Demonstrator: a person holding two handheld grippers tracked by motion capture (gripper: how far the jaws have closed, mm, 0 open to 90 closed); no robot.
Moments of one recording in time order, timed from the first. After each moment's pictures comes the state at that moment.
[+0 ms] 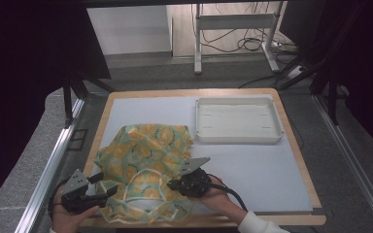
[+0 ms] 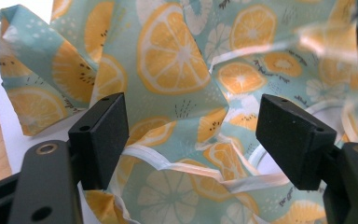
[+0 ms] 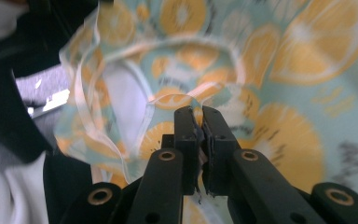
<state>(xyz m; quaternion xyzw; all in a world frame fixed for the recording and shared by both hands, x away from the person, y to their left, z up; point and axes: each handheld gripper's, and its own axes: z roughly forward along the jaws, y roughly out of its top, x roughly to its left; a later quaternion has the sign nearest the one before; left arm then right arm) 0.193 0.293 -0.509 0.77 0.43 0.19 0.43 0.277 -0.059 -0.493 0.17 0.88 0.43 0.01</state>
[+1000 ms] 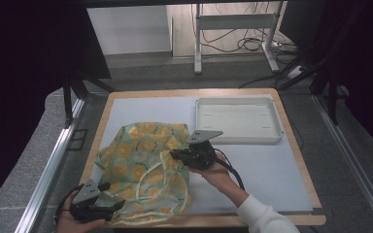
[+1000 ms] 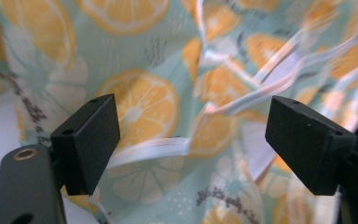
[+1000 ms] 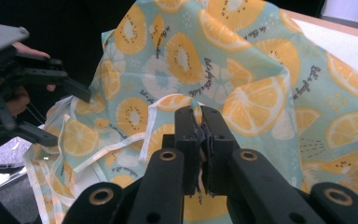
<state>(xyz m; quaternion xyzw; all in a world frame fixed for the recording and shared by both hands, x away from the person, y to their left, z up) 0.187 0.273 -0.529 0.82 0.40 0.15 0.38 0.327 -0.067 -0.448 0.23 0.83 0.51 0.04</state>
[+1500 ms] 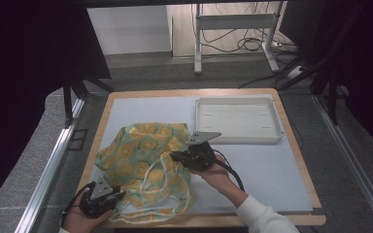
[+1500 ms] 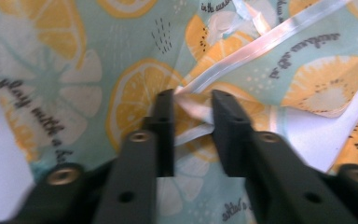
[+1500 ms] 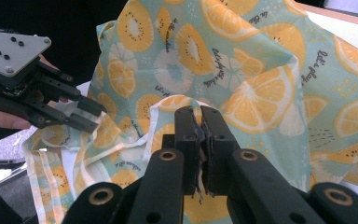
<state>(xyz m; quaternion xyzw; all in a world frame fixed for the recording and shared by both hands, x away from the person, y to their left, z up) 0.202 0.259 -0.543 0.84 0.40 0.18 0.32 0.327 -0.066 -0.455 0.23 0.84 0.50 0.04</state>
